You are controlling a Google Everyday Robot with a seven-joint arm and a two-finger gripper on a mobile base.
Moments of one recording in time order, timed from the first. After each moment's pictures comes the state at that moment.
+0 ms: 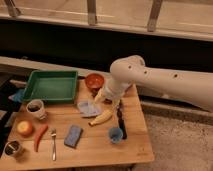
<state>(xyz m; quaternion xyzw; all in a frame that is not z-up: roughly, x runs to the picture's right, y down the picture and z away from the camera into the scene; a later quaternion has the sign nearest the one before) 0.001 0.074 0.709 -0.31 0.12 0.74 0.58</state>
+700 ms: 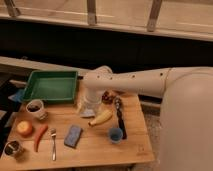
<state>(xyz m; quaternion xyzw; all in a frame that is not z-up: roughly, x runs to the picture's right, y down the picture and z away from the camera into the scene) -0.094 0.137 0.762 -0.36 0.17 0.68 0.62</state>
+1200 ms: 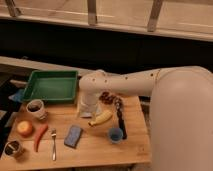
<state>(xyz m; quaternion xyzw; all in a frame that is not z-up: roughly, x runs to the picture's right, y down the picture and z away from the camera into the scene) -0.097 0.150 0.769 -0.36 0.19 0.67 0.62</state>
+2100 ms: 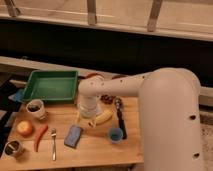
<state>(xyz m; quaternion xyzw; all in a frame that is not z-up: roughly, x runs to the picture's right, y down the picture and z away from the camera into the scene) -0.103 0.192 0.793 -0.40 0.24 0.65 0.60</state>
